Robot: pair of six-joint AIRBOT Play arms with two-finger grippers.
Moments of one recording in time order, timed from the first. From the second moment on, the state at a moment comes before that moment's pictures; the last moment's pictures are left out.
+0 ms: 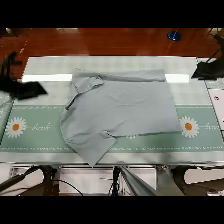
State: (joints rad) left arm 0.34 -1.17 1.04 1.10 -1.37 -1.25; right arm -0.35 -1.61 1.66 -1.33 1.48 1.34
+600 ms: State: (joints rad) left arm 0.36 -0.99 0.50 0.99 -1.36 -1.22; right arm -0.42 -1.47 1.30 -1.28 1.48 1.27
